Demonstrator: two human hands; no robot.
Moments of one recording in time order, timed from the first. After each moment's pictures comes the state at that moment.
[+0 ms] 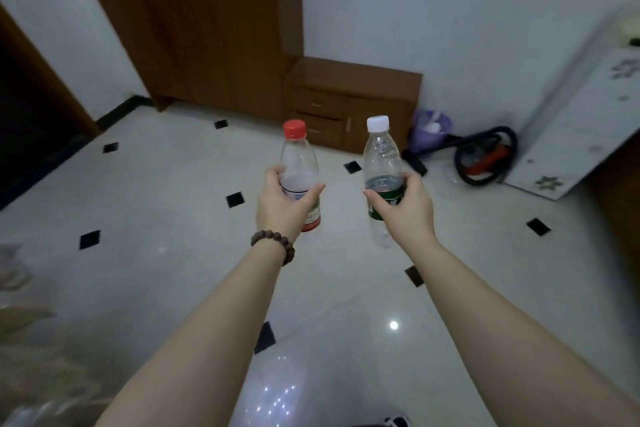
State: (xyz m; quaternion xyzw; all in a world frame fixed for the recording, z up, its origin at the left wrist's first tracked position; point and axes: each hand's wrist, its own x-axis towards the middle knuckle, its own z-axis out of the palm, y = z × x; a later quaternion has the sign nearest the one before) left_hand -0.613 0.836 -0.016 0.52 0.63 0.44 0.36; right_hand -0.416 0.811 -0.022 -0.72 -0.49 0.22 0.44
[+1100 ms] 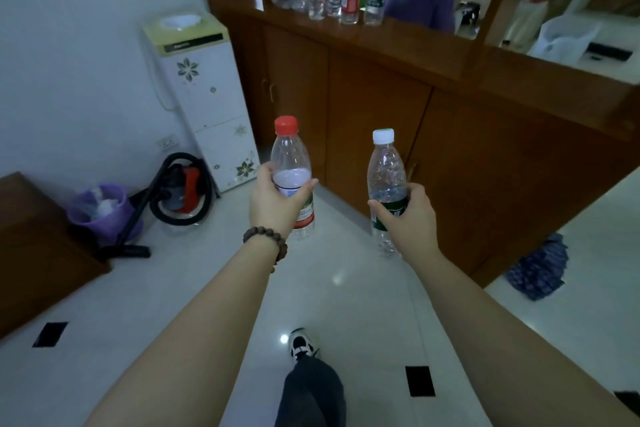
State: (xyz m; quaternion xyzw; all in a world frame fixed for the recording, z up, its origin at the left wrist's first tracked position) left_hand 0.080 0.771 -0.015 0.78 0.25 0.22 0.54; right_hand 0.136 0.565 -0.042 -0.88 -0.03 -0.05 0.47
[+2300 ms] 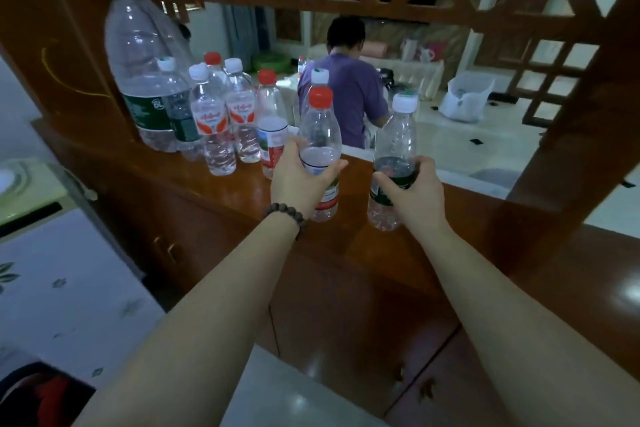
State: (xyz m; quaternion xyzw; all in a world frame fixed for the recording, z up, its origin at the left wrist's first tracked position) left_hand 0.756 0.826 0.087 0.83 0.00 0.21 0.52; right_hand 0.732 0.644 0.089 -0.84 0.04 -0.20 0.50
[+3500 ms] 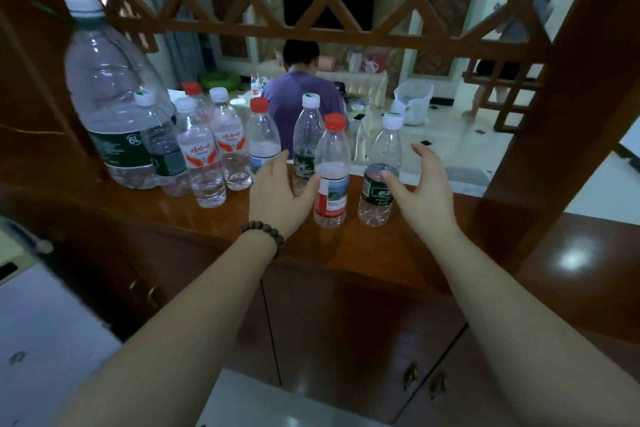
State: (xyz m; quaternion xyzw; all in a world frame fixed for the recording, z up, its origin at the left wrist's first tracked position) left_hand 0.771 0.884 0.099 0.90 -0.09 0.21 0.36; right_hand 0.712 0.675 0.124 -0.88 0.06 -0.30 0.37
